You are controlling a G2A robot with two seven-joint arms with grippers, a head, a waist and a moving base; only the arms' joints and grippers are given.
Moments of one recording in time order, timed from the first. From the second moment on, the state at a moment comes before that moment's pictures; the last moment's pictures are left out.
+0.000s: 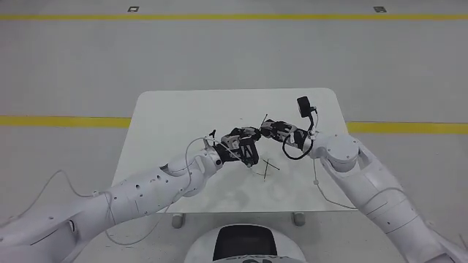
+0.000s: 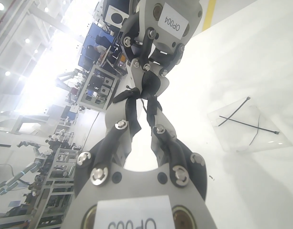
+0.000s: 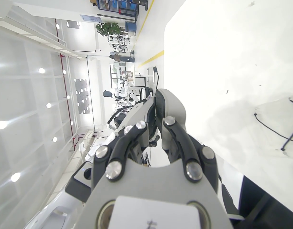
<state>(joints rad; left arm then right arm) 0.82 -0.97 -0.17 -1.51 1.57 0.21 0.13 -1.23 -1.02 0.98 -1.52 0.34 0.12 0.53</state>
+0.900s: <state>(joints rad) 0.87 -0.94 -0.26 -1.51 1.41 0.15 0.21 -1.28 -1.02 1.06 -1.53 0.29 0.11 0.58</state>
